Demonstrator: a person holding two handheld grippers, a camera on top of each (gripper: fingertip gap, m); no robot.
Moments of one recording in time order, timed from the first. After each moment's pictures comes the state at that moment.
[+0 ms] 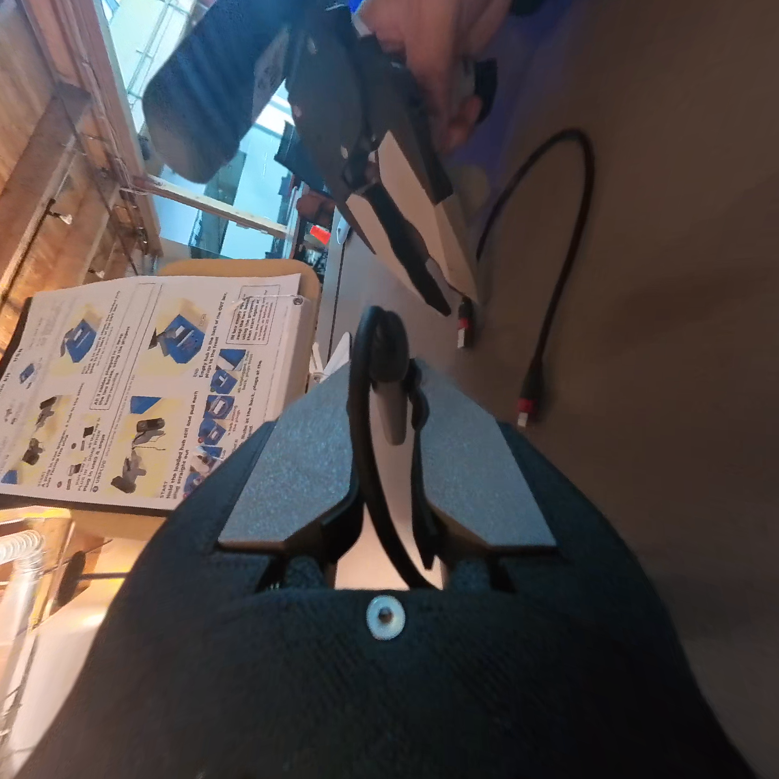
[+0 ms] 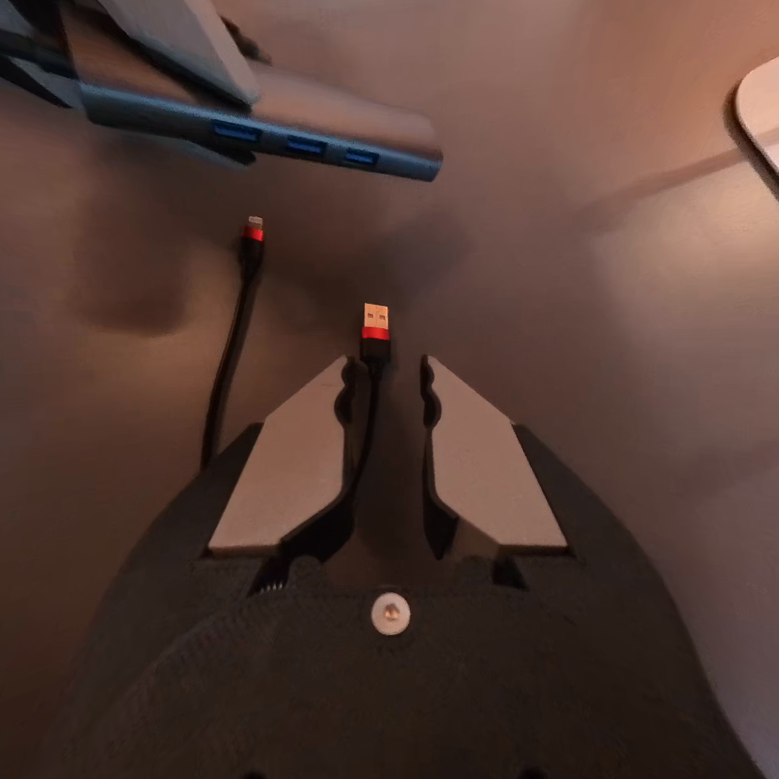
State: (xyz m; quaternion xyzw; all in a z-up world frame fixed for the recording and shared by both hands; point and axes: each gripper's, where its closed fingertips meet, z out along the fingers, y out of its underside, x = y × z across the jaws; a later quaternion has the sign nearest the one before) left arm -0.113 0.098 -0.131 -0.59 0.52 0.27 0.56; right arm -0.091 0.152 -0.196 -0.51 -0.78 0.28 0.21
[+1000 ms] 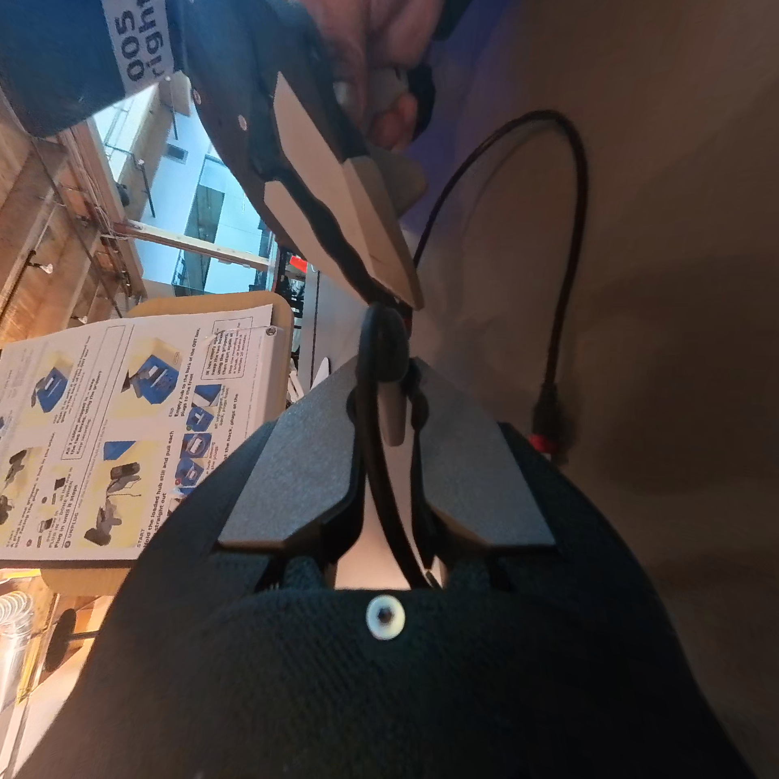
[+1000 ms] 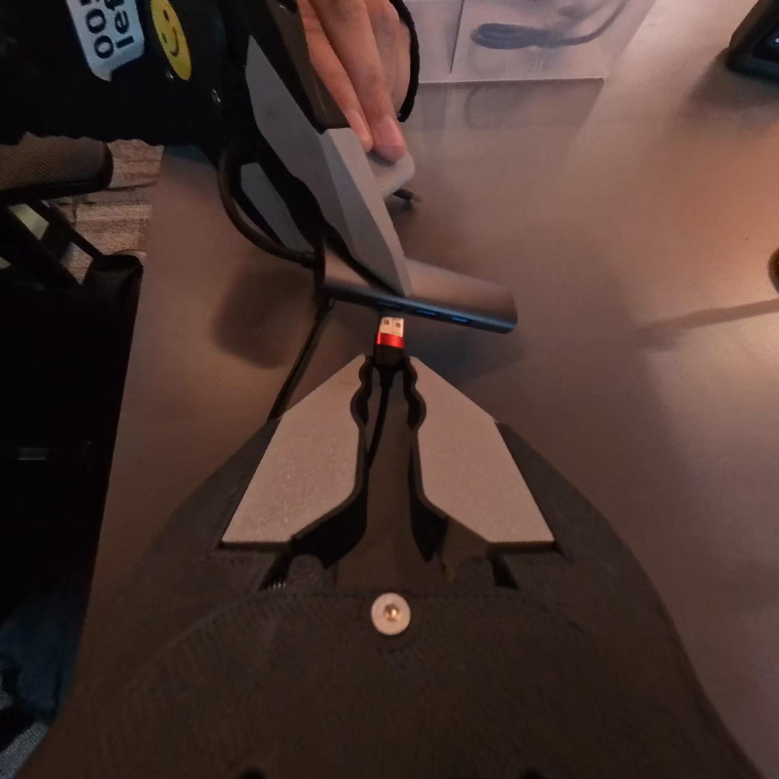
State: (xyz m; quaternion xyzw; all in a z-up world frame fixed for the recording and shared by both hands) left arm -0.097 0.098 -0.149 -0.56 0.56 0.25 0.55; right arm -0.085 0.102 -0.158 -0.43 -0.80 0.37 0.21
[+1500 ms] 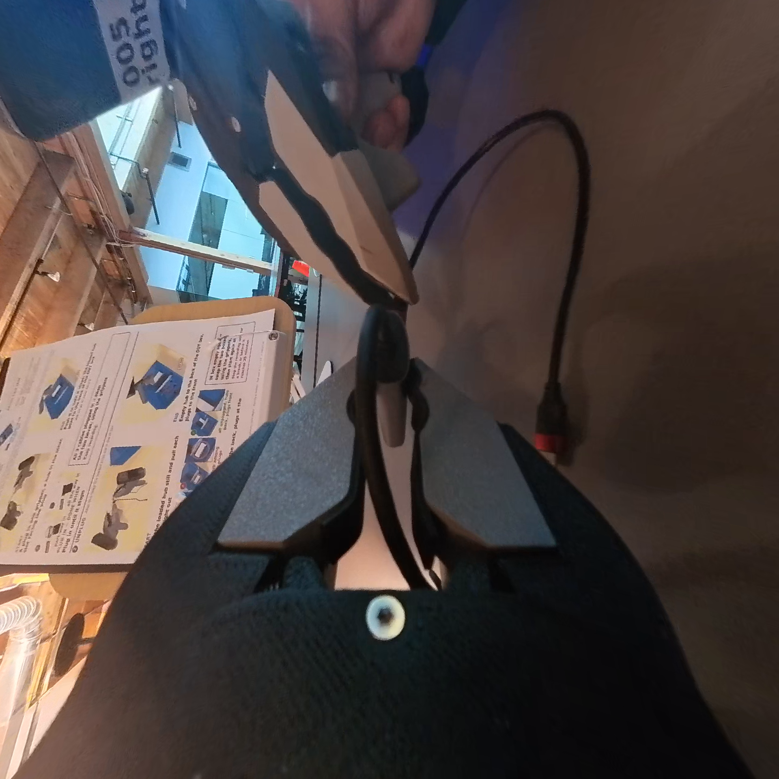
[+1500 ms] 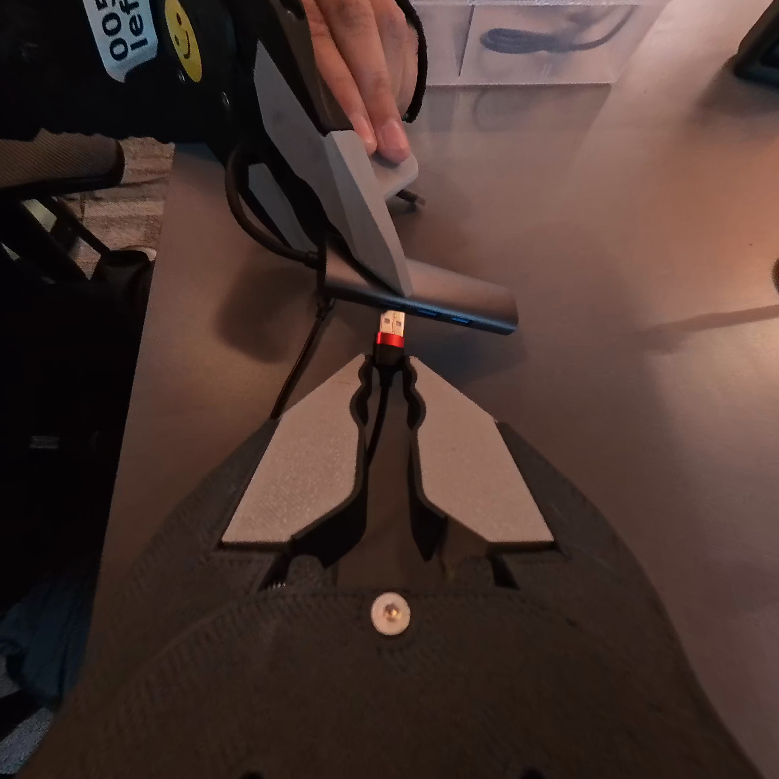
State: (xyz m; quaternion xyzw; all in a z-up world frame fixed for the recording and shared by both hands) left arm -0.095 0.097 -0.148 -0.56 0.57 0.26 0.55; right arm -0.082 0.101 -0.156 -0.42 -0.80 0.38 0.20
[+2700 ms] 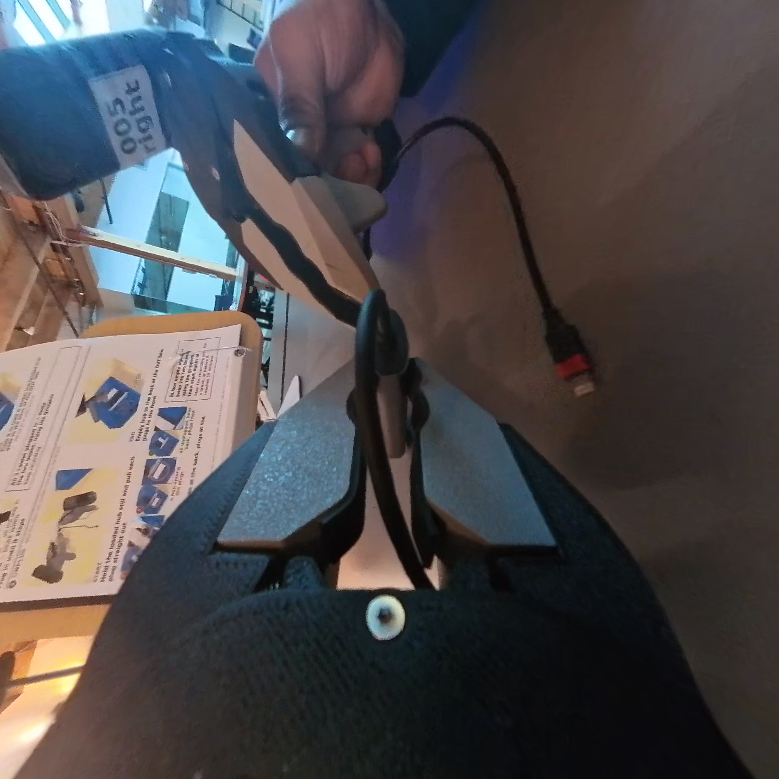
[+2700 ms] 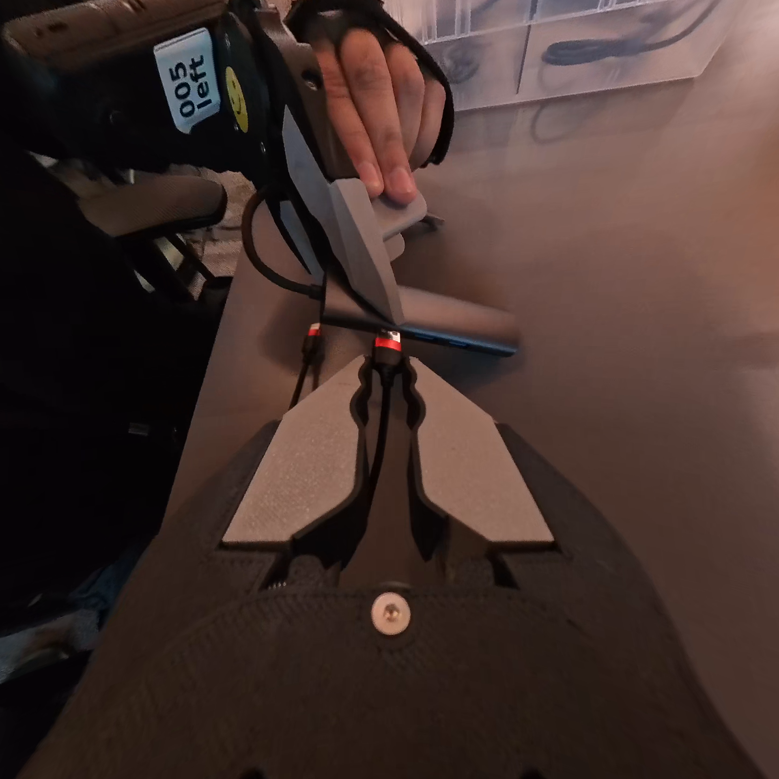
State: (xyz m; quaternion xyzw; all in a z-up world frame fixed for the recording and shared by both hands) left arm -0.077 0.088 -0.157 -0.57 0.58 0.21 0.54; right arm -0.072 0.091 -0.151 -0.40 -0.79 0.45 0.12
